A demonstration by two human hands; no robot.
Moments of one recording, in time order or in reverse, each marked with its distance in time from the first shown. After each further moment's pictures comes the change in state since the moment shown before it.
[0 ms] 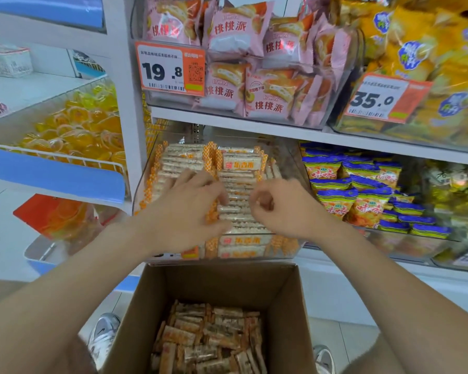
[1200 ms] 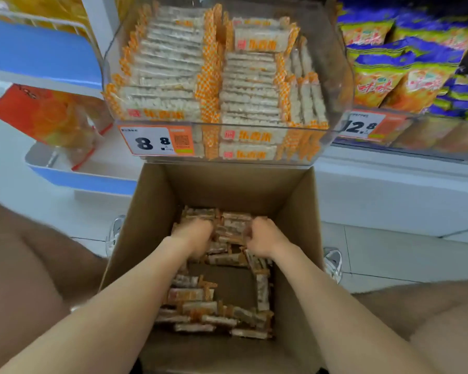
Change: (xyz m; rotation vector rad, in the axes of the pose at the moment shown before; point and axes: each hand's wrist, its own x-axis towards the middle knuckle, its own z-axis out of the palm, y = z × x) left_hand -0.100 -0.023 0.291 -0.013 -0.732 -0.297; right_hand -0.120 0.045 0.270 0.087 -0.615 0.410
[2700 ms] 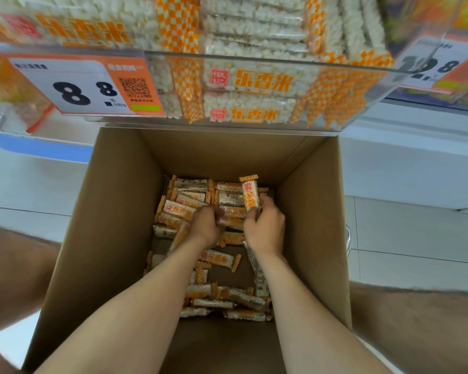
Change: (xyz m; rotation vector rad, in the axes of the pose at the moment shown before) left_hand 0.091 0.020 0.113 -0.734 0.162 -0.246; right_hand 0.047 0.027 0.095 0.565 0.586 0.266
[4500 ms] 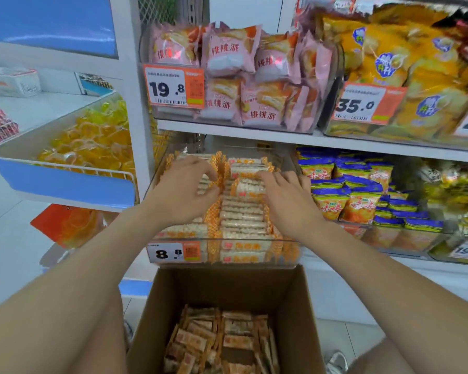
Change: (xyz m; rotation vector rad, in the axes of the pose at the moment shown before) left_hand -0.167 0.236 -0.360 0.326 0.560 0.788; right_hand 0.033 -0.269 -0.271 -0.689 0.321 -0.900
